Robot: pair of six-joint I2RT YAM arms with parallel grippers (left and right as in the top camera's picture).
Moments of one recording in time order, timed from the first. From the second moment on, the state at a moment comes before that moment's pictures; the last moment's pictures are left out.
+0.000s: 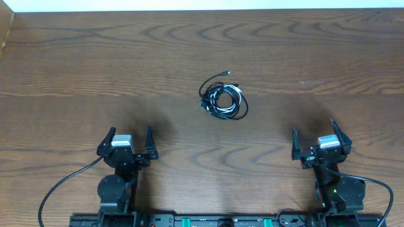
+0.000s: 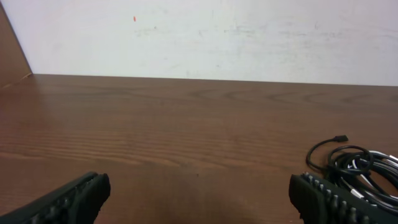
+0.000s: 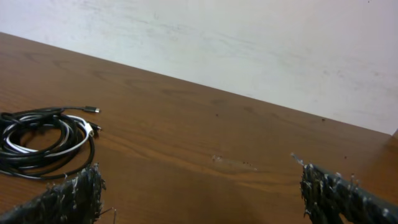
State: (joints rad) left arm -0.03 0.01 0.02 -0.12 -0.04 -0.04; right arm 0.06 0.01 0.01 -0.06 -0.08 -0.20
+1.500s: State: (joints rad) left arm -0.03 0.01 0.02 -0.12 -0.04 -0.04; right arm 0.06 0.01 0.01 -0.06 -0.08 -0.20
